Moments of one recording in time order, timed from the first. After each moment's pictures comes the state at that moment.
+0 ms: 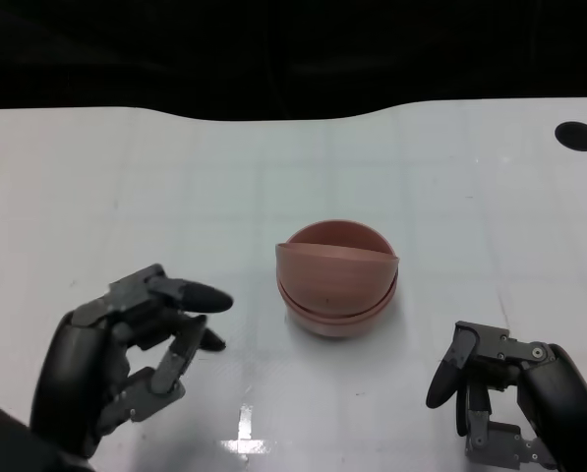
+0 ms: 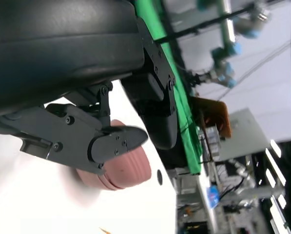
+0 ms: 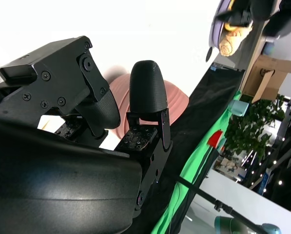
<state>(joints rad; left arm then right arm) 0.18 0.13 -0.08 -0.12 -0.22 -0.31 -0.11 0.20 -0.13 0.12 -0.05 -0.13 -0.39 0.11</state>
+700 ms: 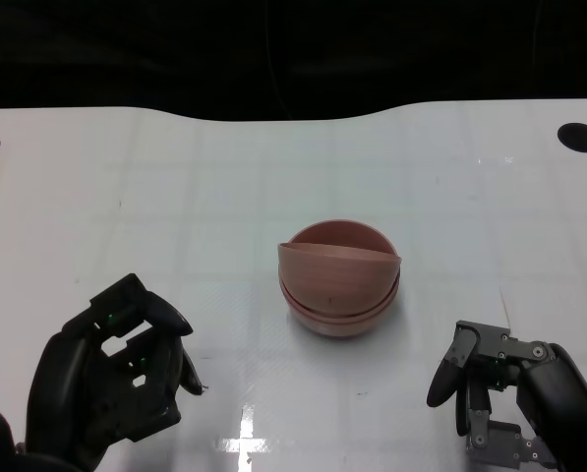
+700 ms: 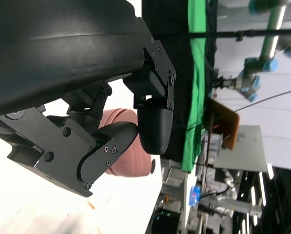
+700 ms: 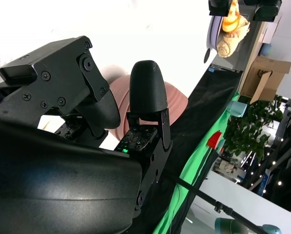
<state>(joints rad) 0.17 0.06 0.01 -0.08 -0.40 -0.12 -0.26 0.19 -0.13 0.11 -0.03 -0.12 -0.40 0.12</state>
